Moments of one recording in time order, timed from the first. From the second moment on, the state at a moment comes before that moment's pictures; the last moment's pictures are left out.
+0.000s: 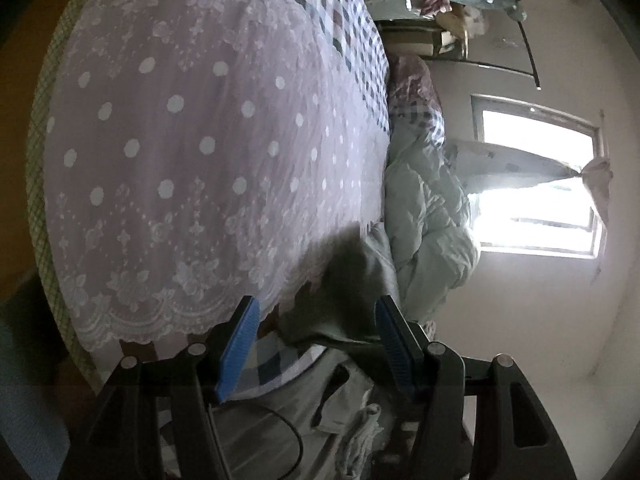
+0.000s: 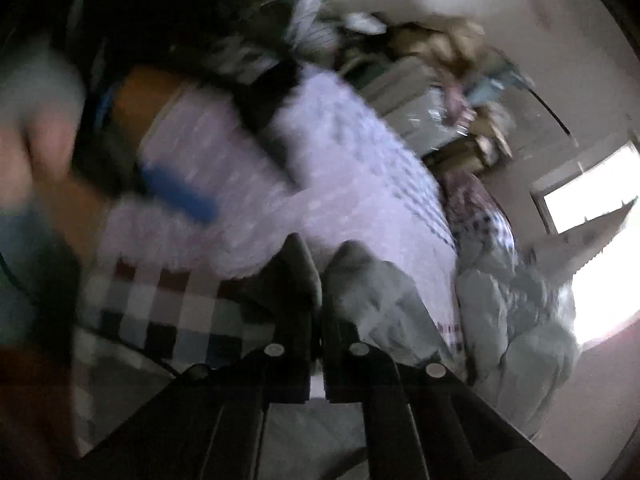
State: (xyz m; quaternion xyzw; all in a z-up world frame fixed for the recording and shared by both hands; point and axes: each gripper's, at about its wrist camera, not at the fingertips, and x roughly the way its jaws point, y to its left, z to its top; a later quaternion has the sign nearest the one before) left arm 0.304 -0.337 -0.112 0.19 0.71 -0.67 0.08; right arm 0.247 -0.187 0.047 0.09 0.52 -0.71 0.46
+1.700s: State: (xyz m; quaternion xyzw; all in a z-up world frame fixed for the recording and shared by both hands) left arm 0.295 -0.371 -0.043 0.12 0.64 -0.75 0.06; right arm 0.257 -0.091 0.070 0.18 0.34 -0.80 0.47
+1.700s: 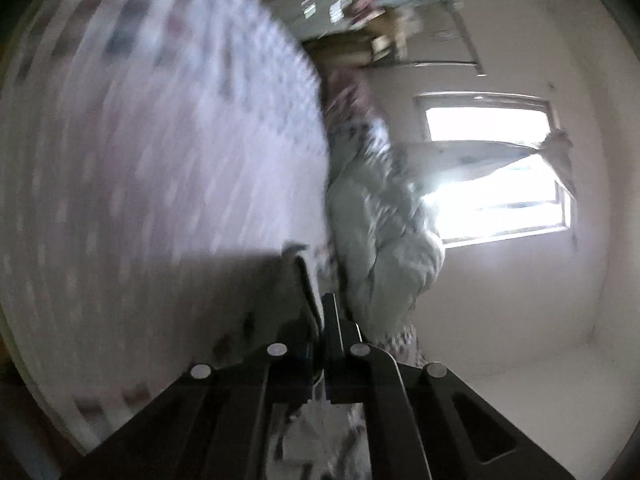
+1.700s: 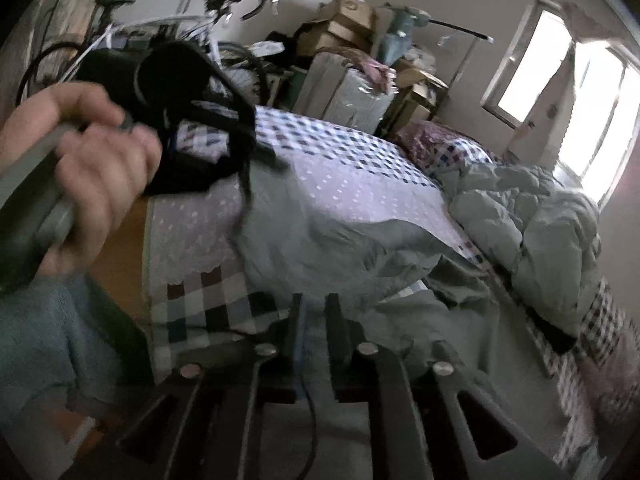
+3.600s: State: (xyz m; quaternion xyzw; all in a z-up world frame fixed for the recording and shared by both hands) left arm 0.054 -0.038 0.051 0.37 0.27 -0.86 -0.21; right arm 0.146 0.327 0.086 0.37 -0.17 -0.89 0.20
